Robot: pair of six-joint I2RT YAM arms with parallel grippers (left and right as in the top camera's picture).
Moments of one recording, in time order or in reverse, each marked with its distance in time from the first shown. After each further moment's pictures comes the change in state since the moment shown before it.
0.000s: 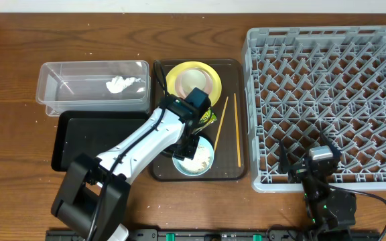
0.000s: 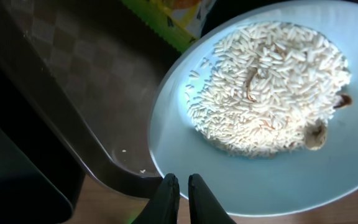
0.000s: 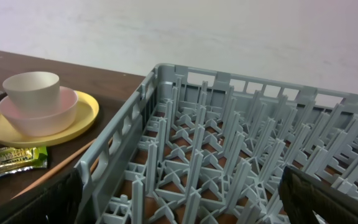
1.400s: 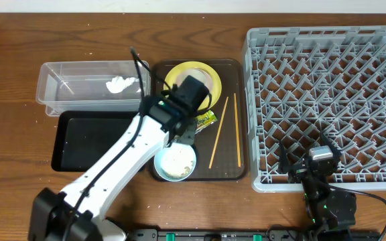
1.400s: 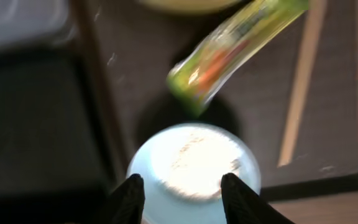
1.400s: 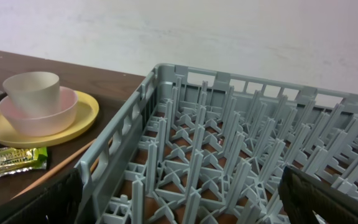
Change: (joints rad) left arm -0.001 -0.180 0.085 0.074 -0.116 -0.074; right arm 0.000 0.000 0.000 0.000 0.000 0.000
